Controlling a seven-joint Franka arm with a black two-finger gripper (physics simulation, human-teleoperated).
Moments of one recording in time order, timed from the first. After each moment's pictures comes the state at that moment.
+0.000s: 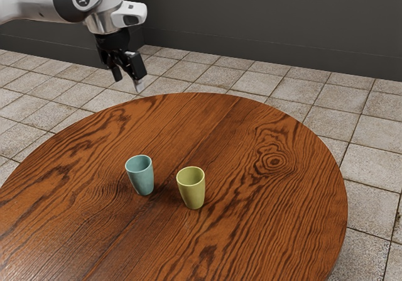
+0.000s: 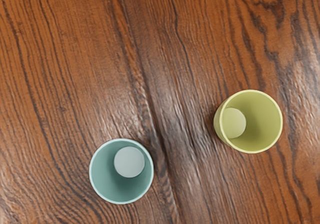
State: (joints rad) arm -0.17 0.04 0.17 -1.59 -0.04 1.71 0.27
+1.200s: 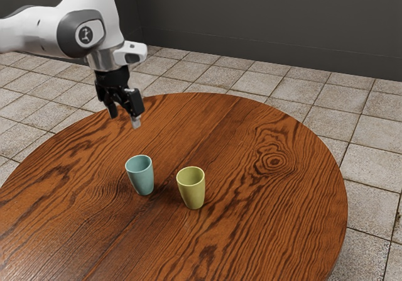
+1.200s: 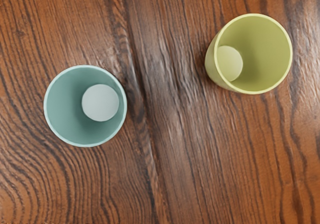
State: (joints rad) arm -0.18 -0.04 0.16 -1.87 -0.04 1.79 0.19
